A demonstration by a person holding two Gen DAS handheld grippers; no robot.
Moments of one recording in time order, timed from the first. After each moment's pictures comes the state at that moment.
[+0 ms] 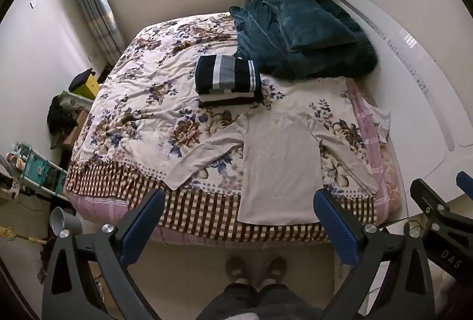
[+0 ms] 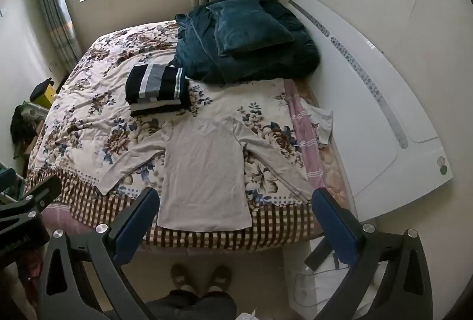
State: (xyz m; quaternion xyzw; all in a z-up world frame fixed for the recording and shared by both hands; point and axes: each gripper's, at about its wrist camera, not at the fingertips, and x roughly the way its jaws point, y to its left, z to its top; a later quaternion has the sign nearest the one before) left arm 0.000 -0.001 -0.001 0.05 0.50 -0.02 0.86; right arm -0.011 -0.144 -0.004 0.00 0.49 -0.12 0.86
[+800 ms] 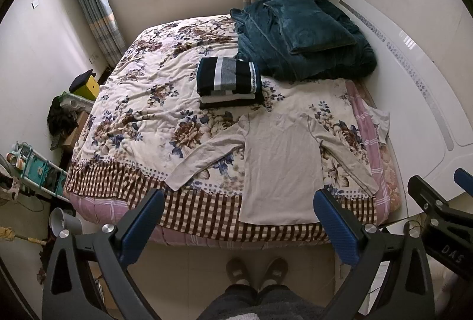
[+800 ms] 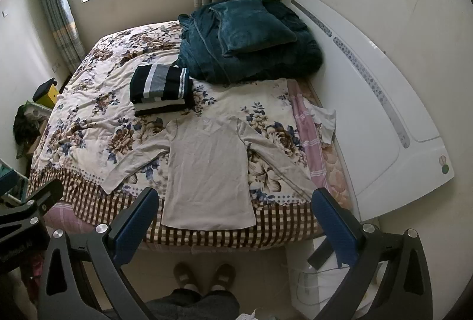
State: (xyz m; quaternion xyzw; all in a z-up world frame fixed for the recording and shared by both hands) left arm -0.002 0.002 0.007 0.04 0.50 -0.03 0.87; right arm -0.015 -0.139 0.004 0.00 0.49 -0.11 0.86
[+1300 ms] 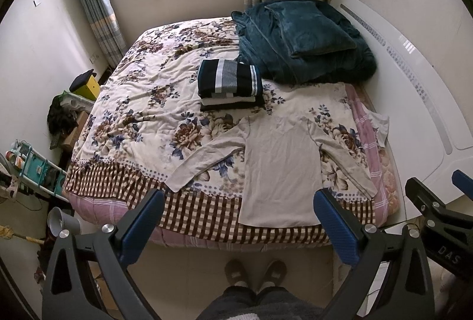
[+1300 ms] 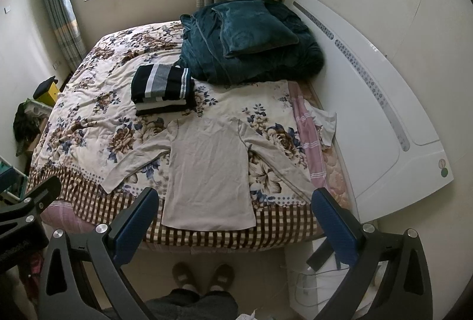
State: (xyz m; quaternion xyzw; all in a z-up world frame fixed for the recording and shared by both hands) left arm -0.003 0.004 0.010 0.04 0.49 -0.03 0.87; right arm -0.015 -0.135 0.006 -0.01 0.49 -0.11 0.87
